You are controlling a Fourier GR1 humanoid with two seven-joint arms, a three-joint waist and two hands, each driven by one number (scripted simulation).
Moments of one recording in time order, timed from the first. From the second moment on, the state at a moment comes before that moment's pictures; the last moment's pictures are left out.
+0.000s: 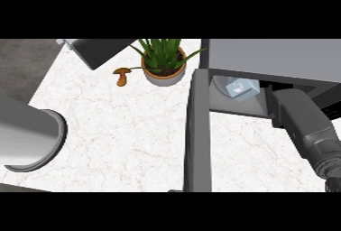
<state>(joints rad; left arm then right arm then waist) 0.31 0.20 0.69 -2.22 1.00 -0.63 0.36 -1.00 -0.31 -0.28 -0.10 0.18 -0.37 -0.73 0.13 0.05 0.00</state>
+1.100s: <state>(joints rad) 0.24 0.25 0.69 -2.16 0.94 -0.65 0.36 -1.05 -0.38 -0.30 -0.05 0.14 -0.42 -0.72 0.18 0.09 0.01</state>
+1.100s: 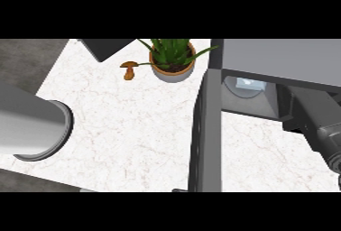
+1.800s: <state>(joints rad) 0.20 0.25 0.66 -2.13 0.89 -0.67 0.35 -1.08 -0.36 -0.27 -0.06 0.16 -0.31 -0.69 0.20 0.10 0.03</state>
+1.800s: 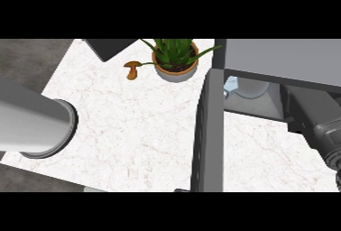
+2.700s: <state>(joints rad) 0.18 0.23 0.60 -2.09 0.82 -0.70 0.37 -1.14 -0.26 -0.25 -0.07 0.16 -0.44 -0.64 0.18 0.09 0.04</state>
